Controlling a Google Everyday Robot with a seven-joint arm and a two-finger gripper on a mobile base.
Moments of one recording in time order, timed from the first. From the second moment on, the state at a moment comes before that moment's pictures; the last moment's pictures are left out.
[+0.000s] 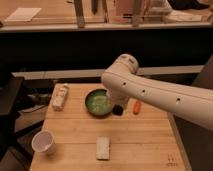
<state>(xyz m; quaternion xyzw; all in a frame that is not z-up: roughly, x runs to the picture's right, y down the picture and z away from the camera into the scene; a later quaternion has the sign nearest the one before) 0.054 0.077 0.660 -0.19 -0.14 -0.60 0.76</state>
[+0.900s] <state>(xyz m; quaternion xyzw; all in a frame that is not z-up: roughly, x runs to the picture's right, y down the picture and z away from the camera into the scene) -0.013 0.073 0.664 -0.18 -0.15 -0.64 0.73</state>
